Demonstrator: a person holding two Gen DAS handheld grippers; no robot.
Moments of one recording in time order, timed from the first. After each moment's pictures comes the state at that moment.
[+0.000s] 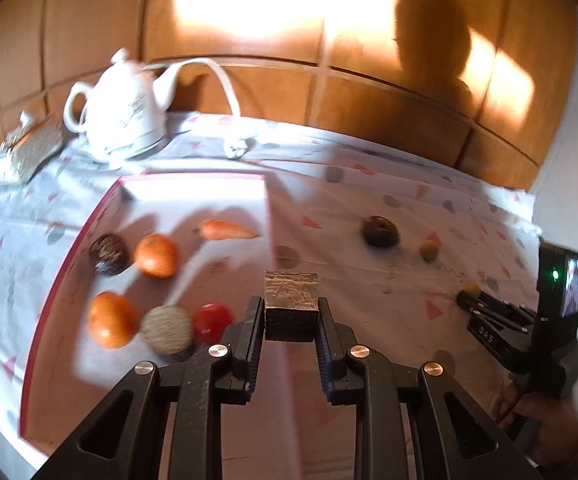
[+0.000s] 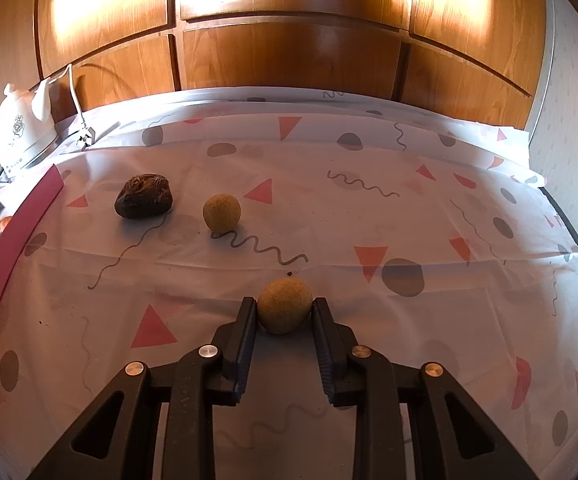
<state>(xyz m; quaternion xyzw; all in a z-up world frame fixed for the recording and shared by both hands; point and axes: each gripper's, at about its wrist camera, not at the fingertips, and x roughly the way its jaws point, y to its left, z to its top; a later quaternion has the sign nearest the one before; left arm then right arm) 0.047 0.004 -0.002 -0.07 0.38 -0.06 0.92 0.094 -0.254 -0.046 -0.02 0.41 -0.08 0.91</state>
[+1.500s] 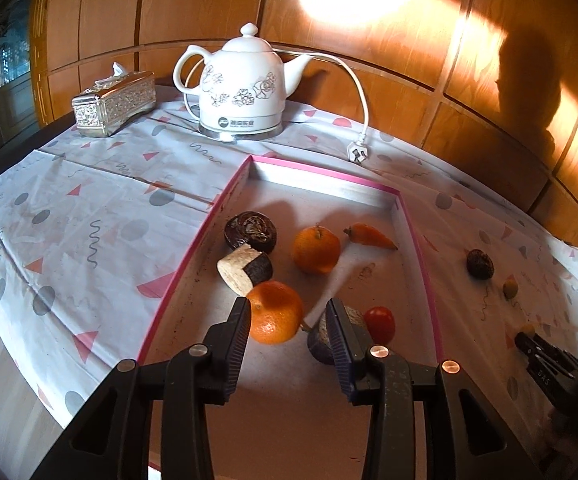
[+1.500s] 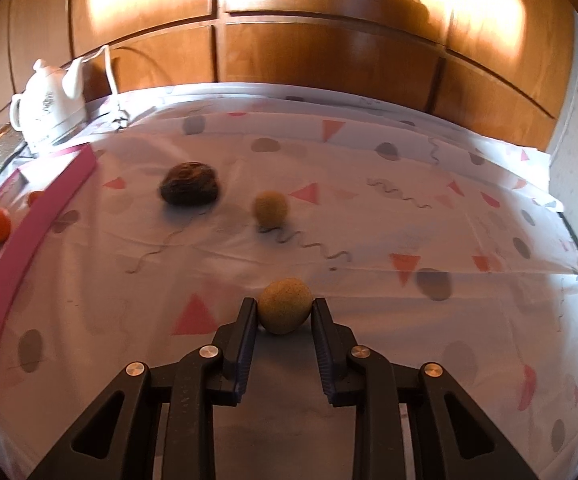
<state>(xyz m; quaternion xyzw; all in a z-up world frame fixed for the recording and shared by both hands) 0.039 0.093 -0.014 -0.12 0.39 0.05 0.91 0.092 -0.224 -0.042 -0.05 0.42 -0.03 0.91</state>
